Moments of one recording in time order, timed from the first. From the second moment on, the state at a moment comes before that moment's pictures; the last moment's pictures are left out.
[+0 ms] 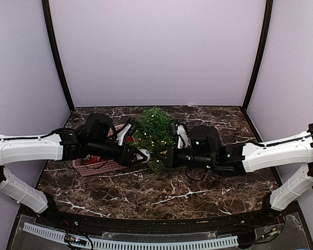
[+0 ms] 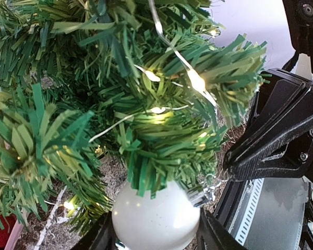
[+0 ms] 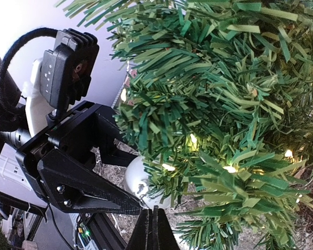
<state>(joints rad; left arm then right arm) -0.85 1.33 0.87 -0.16 0.34 -0.36 1.15 1.45 0.87 0.21 0.07 0.74</state>
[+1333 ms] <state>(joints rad) -0.85 1.34 0.92 -0.20 0.31 -0.37 1.15 1.43 0.87 0.20 0.15 0.76</state>
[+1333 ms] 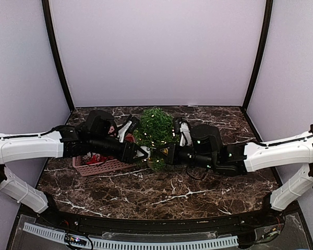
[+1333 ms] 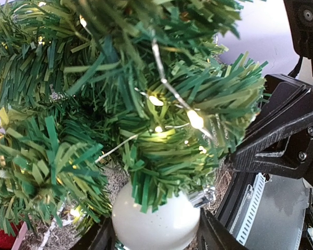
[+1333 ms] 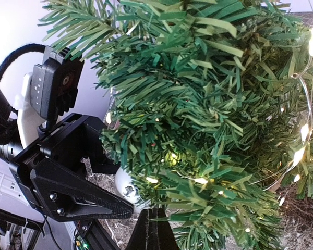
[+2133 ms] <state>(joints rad) -0.85 1.40 0.95 -0.20 0.29 -0.39 1.14 1.47 0.90 0.19 0.17 0.83</state>
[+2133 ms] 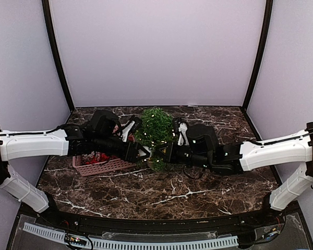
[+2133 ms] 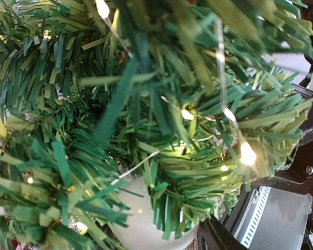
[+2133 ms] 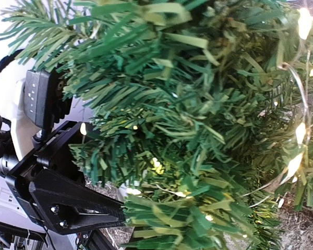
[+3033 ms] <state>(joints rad) -0.85 1.42 0.91 -0.12 0.27 -0.47 1.14 1.53 0.87 0.23 0.21 0.84</state>
